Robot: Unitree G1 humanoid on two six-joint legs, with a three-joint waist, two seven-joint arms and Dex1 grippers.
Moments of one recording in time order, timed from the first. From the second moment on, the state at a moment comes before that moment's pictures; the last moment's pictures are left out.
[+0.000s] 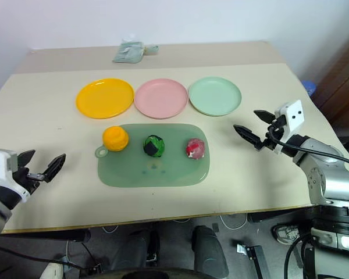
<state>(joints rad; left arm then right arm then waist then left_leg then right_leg) 0.28 0.51 0.60 -0.49 -0.51 0.52 -0.44 -0.30 -0.70 -0.27 0.04 0.47 0.39 0.84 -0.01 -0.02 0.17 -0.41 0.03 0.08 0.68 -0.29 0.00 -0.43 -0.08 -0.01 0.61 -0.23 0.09</state>
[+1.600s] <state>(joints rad) -0.25 0.58 0.12 -0.23 -0.43 0.56 -0.57 -0.13 -0.60 -0.15 -0.52 0.68 0.59 0.73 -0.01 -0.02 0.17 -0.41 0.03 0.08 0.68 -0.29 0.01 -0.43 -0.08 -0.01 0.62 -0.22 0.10</state>
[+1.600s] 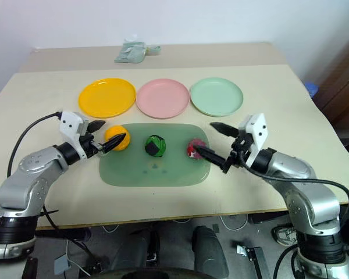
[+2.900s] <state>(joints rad) -0.93 0.35 0.17 0.60 -0.13 0.52 0.00 -0.21 -0.50 0.00 -0.52 0.63 0.56 0.64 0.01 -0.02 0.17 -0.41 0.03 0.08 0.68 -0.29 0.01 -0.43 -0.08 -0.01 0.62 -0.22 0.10</state>
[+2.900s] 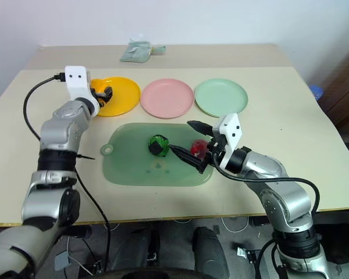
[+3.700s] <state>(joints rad) -0.64 0.42 0.26 0.31 -0.27 0.33 -0.26 -0.26 -0.48 0.04 -0.51 0.57 0.58 0.56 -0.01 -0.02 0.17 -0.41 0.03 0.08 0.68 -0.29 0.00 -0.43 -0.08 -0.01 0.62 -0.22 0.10</state>
